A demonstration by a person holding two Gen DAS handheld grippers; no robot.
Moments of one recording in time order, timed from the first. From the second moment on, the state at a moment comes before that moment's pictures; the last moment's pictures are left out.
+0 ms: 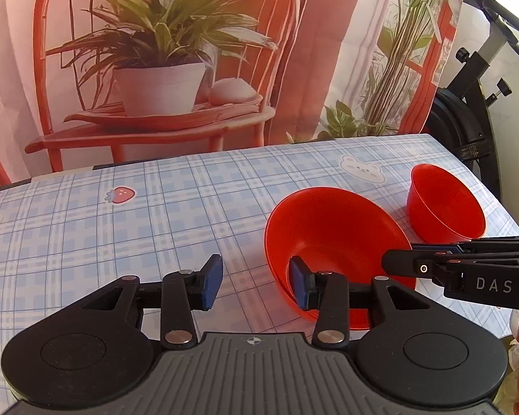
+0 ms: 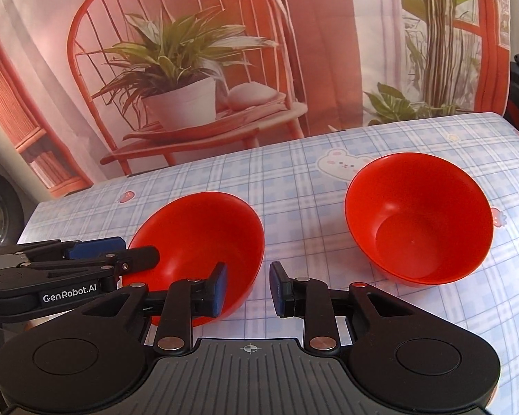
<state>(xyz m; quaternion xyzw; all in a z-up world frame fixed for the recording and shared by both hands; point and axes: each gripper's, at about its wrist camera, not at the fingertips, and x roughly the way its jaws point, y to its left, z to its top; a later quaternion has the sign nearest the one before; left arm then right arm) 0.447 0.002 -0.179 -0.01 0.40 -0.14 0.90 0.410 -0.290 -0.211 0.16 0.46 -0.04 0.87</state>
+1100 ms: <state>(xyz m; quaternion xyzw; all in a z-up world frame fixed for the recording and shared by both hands) 0.339 0.010 -0.102 0.02 0.37 -0.13 0.92 0.320 -0.252 -0.124 0.22 0.39 -0.02 0.89</state>
